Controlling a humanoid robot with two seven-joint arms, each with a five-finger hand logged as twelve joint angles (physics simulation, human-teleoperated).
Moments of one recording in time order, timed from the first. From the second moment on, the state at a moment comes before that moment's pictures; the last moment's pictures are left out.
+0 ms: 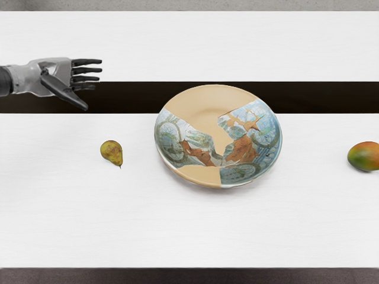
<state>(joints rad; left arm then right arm) -1.09 0.69 -0.39 -0.83 0.18 -0.61 0.26 -0.04 0.00 0.08 0.12 0.07 0.06 -0.44</state>
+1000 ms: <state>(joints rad) -1.34 0.64 -0.18 -0.97 0.86 -0.61 0.37 -0.04 0.00 0.08 0.12 0.07 0.06 -0.44</state>
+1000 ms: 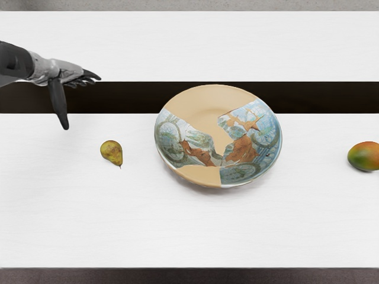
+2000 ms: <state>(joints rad) -1.35 0.47 0.04 -1.09 1.07 -0.60 0.28 -0.04 0.00 0.08 0.12 0.07 0.06 -0.44</state>
